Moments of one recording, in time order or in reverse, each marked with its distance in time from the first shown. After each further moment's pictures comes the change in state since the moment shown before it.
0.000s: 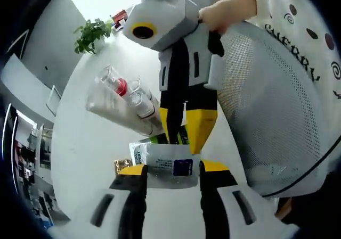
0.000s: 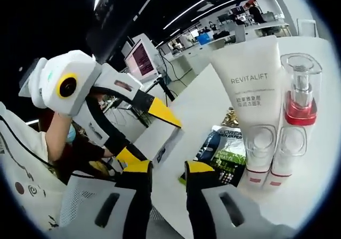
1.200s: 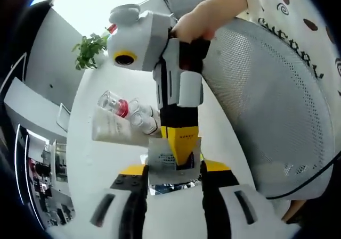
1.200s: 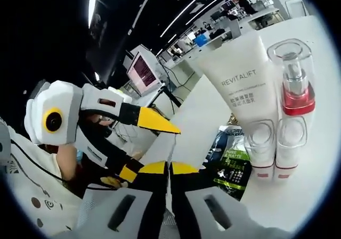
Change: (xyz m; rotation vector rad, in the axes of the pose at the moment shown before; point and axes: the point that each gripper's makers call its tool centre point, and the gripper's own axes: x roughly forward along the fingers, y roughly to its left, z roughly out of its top) left arm -0.009 0.007 0.021 0.092 -0.004 0.103; right arm -0.006 0.010 0.006 0.128 -0.055 0.067
